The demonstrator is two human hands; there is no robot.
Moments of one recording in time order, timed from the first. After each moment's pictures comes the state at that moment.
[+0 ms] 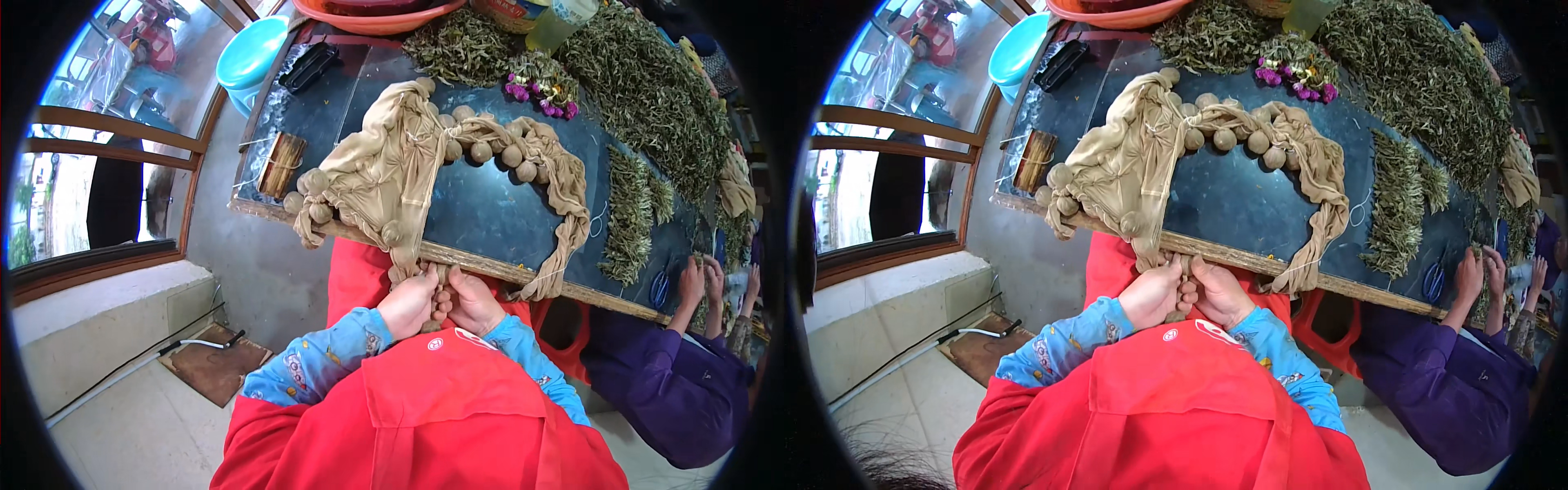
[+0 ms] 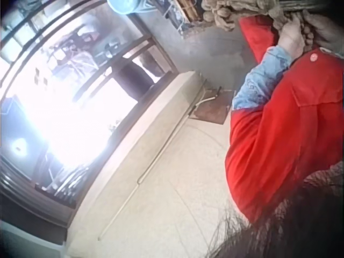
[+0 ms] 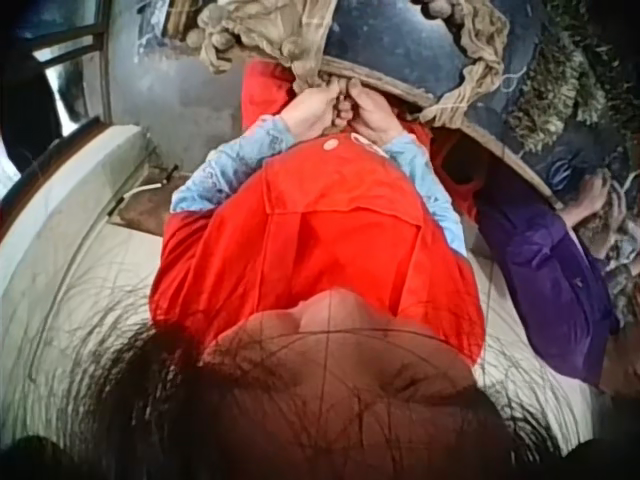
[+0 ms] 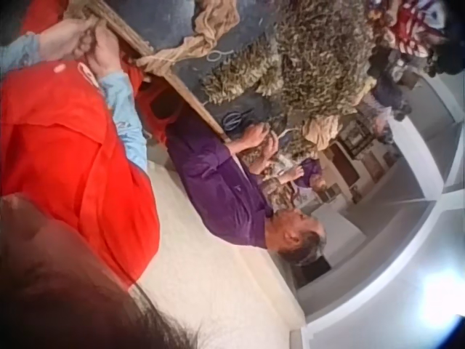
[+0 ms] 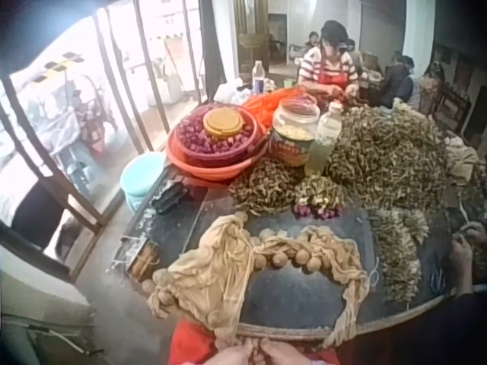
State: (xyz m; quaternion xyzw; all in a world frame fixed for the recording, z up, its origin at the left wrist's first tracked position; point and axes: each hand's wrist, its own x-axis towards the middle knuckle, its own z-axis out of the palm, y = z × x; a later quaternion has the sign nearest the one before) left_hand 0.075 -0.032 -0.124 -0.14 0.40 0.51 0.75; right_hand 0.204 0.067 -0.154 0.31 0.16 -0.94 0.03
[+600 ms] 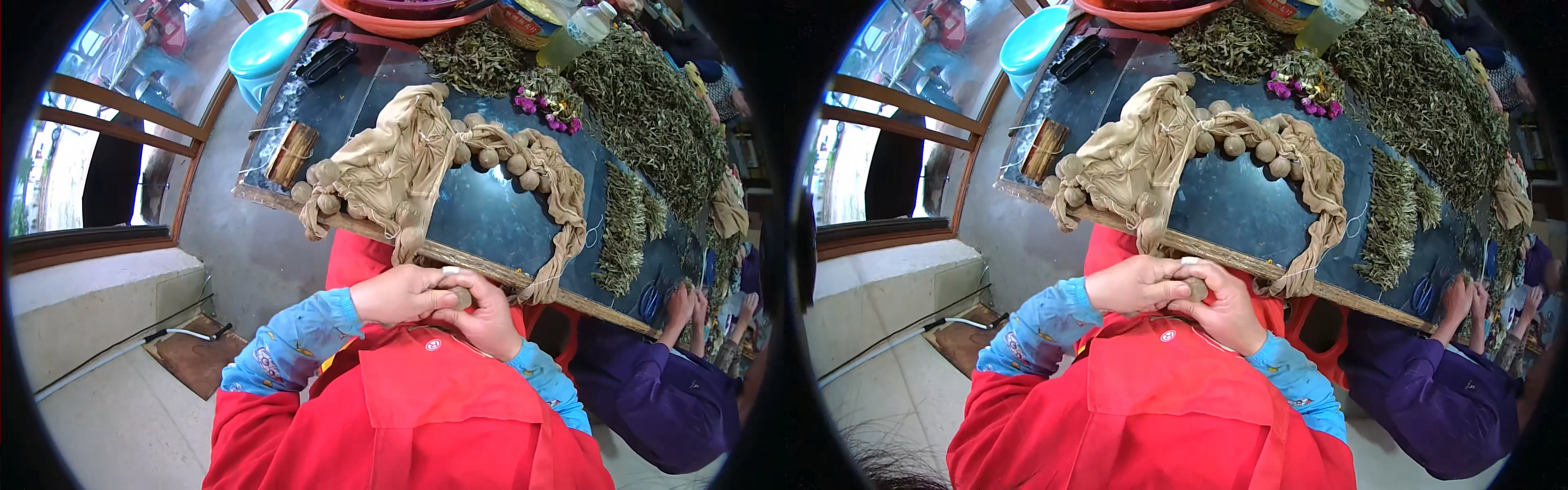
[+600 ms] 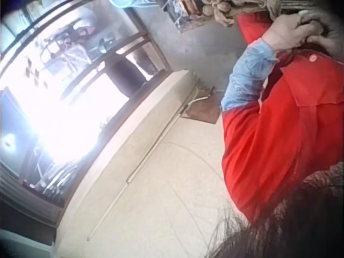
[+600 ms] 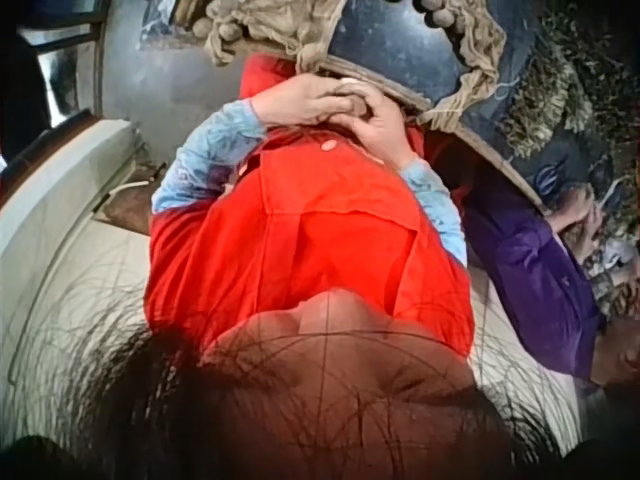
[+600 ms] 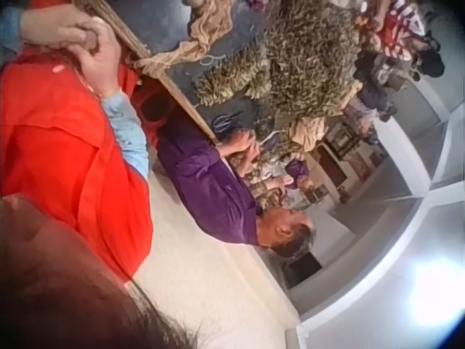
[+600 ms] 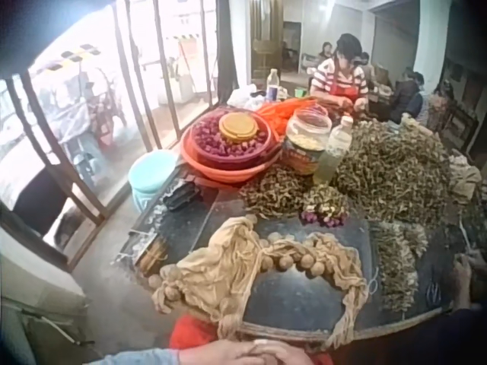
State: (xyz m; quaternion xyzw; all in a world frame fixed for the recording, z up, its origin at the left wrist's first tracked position) left_hand 0.025 -0.034 -0.060 0.39 0.53 0.36 0.66; right_hand 0.199 0.074 -0.071 0.17 0.74 -0.64 -0.14
